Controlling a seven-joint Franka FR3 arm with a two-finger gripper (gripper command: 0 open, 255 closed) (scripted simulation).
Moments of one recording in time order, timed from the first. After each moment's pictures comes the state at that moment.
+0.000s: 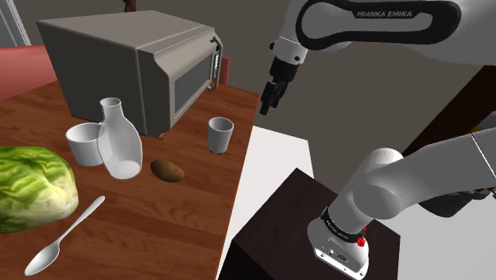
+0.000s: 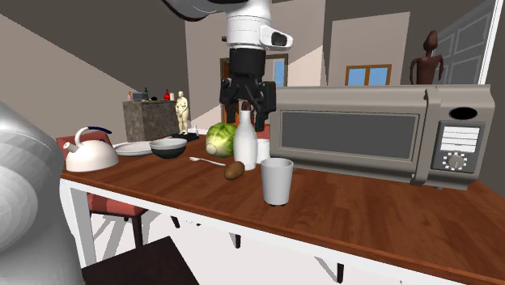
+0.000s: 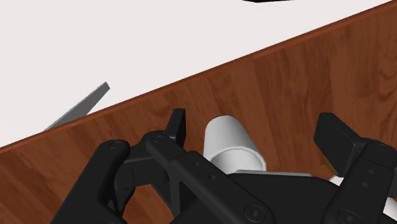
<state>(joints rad) -0.02 -0.58 0.00 -2.42 0.10 1.83 -0.19</state>
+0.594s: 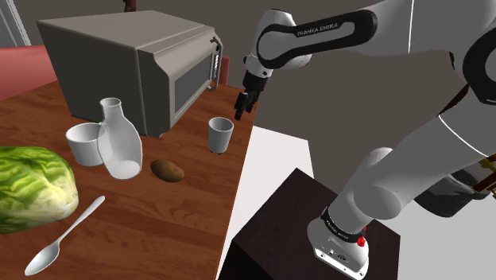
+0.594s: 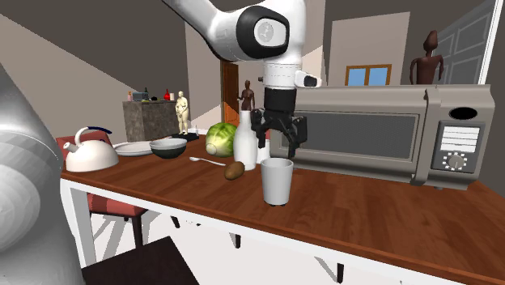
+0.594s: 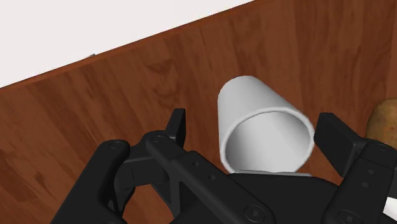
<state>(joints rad) 0.00 -0.26 -0.02 -2.34 0.13 2.12 -0.29</state>
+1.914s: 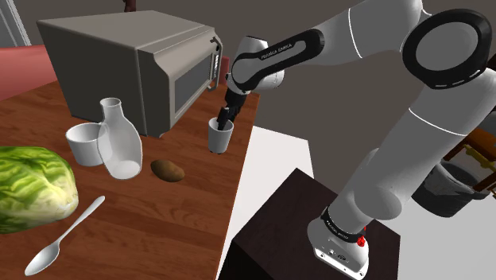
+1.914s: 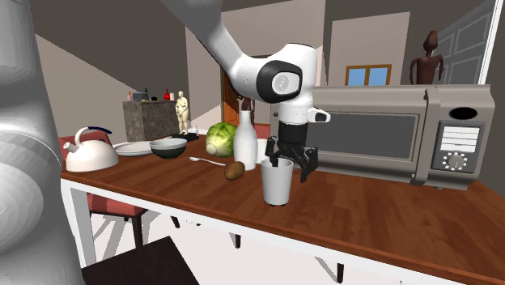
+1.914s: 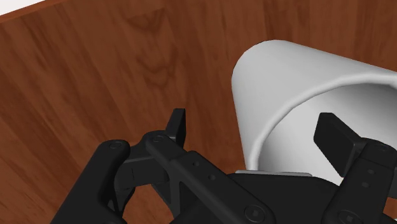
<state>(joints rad) 0.02 0.01 -0.02 -2.28 0.18 2.34 -0.36</state>
